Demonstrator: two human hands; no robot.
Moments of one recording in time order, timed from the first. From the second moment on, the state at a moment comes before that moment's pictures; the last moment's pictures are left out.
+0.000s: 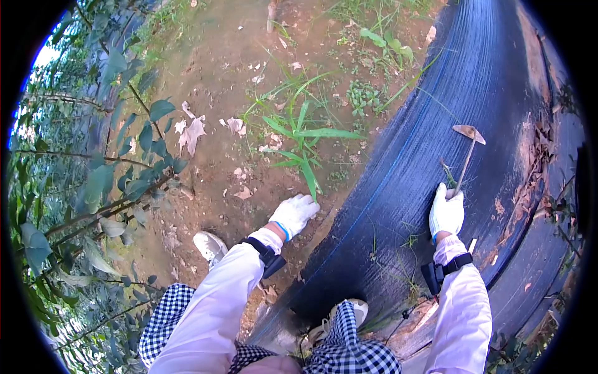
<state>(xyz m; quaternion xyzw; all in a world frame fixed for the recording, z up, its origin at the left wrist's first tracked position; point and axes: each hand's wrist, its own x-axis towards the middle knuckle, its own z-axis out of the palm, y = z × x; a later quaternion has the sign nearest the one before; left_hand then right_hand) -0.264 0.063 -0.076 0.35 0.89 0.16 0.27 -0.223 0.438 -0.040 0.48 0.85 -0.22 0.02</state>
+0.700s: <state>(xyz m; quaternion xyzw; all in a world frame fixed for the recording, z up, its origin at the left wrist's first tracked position) -0.308 0.139 -0.067 0.07 0.91 0.38 0.15 -0.226 0.438 -0.039 0.50 0.83 -0.23 0.04</state>
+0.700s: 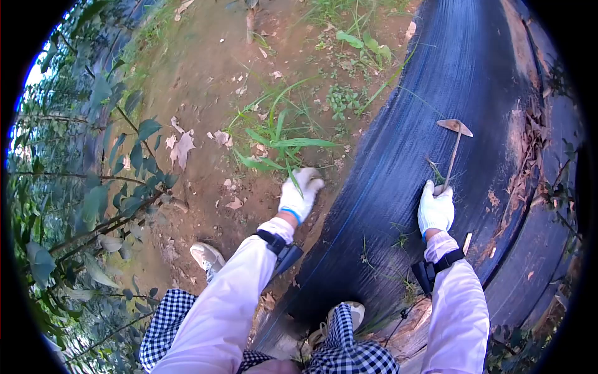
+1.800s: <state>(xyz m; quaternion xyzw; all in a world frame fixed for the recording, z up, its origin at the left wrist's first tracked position) -0.323 0.146 -0.087 0.26 0.94 0.18 0.14 -0.228 0.434 -0.032 0.51 0.83 -0.23 0.04</state>
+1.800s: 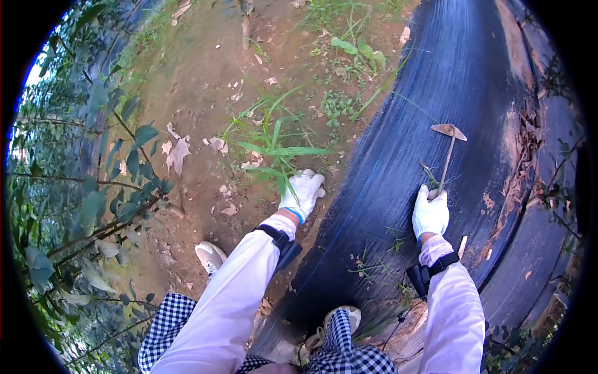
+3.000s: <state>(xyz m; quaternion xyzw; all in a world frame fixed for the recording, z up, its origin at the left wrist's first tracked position) -0.330 0.170 -0.097 0.22 0.87 0.40 0.17 -0.228 0.436 -0.034 0.51 0.83 -0.23 0.05</state>
